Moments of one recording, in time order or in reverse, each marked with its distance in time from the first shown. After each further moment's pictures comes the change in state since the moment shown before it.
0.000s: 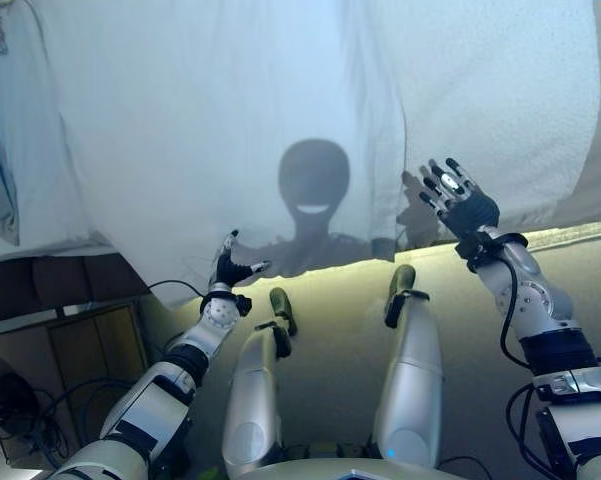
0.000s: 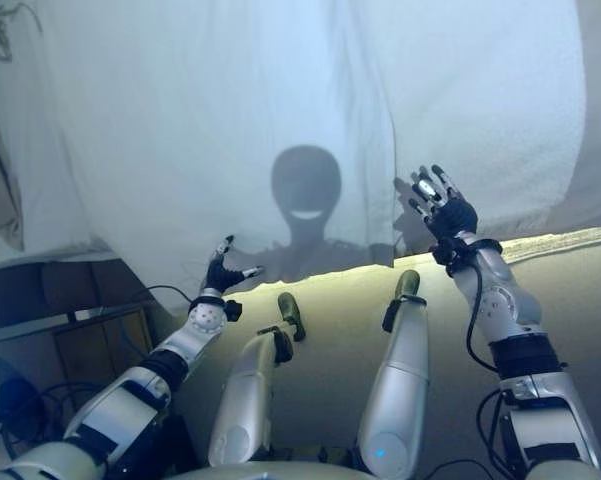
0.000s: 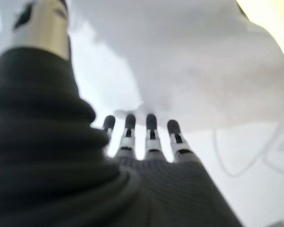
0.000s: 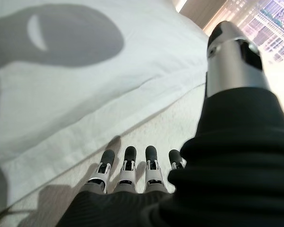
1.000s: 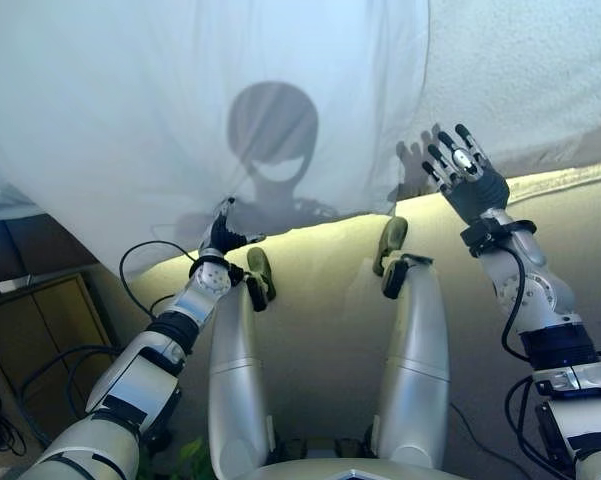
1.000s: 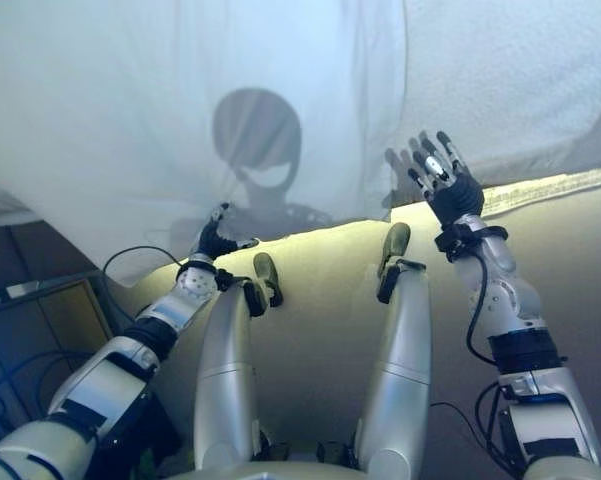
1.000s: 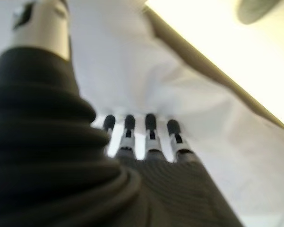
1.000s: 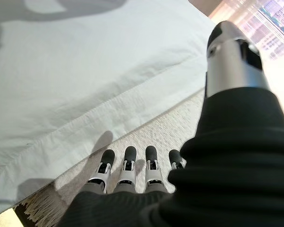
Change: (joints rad) left arm -0.117 0.077 -0.030 -0.025 0.136 0.238 -0.098; right arm -0.033 -0.002 -0.005 -0.057 0.048 -0.078 0.062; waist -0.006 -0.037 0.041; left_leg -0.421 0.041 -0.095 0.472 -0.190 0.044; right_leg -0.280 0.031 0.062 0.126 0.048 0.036
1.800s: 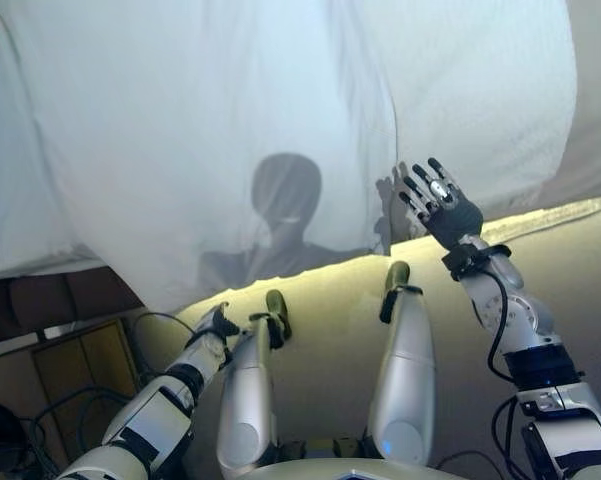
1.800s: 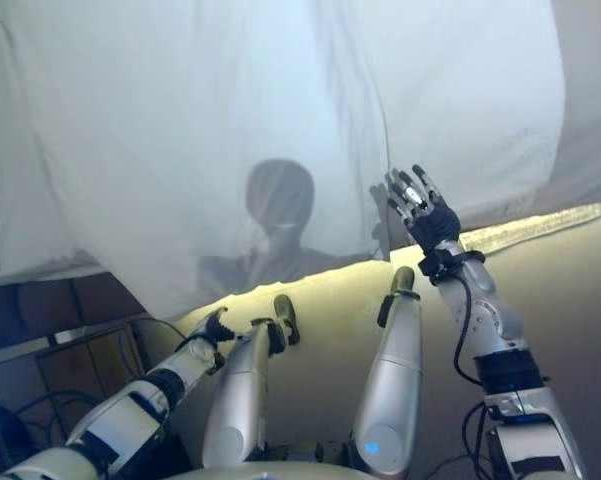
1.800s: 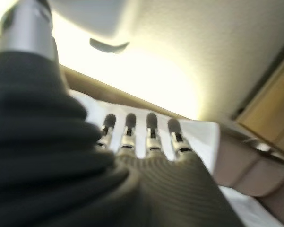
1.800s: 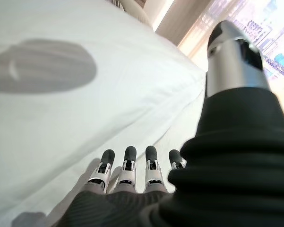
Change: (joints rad) left arm 0.245 -0.110 -0.055 0.266 0.089 0.108 -0.118; right arm 0.158 0.081 -0.015 -0.058 -0.063 0.054 -0.009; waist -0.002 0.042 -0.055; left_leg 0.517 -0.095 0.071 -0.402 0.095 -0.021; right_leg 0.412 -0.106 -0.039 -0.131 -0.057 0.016
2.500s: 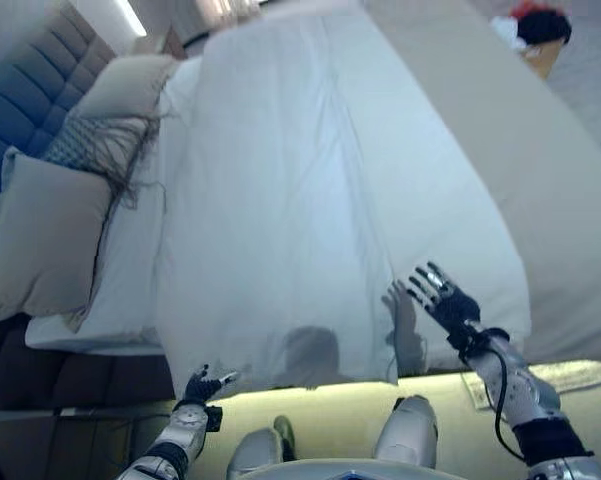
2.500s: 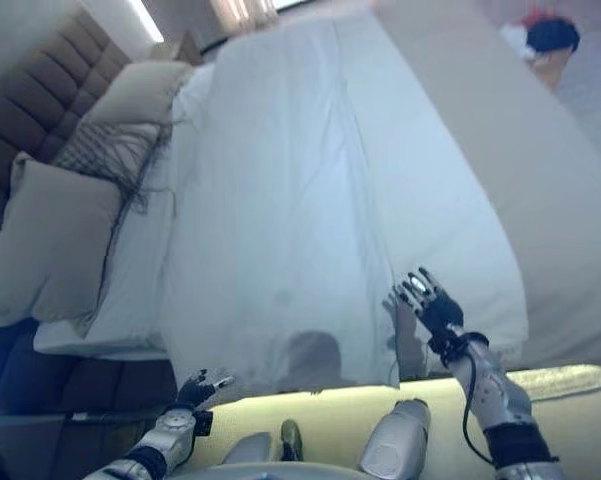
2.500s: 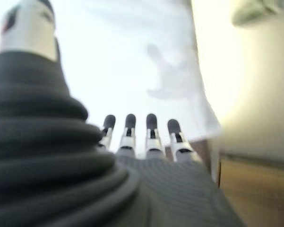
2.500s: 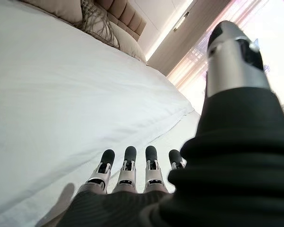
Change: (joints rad) left arm 0.372 -0.042 0.369 -0.162 -0.414 -0.221 -0.066; right arm 0.391 0.136 -0.058 0.099 -0.106 0.090 0.071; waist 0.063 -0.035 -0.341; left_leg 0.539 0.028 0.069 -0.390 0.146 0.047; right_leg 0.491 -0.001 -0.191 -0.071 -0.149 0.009
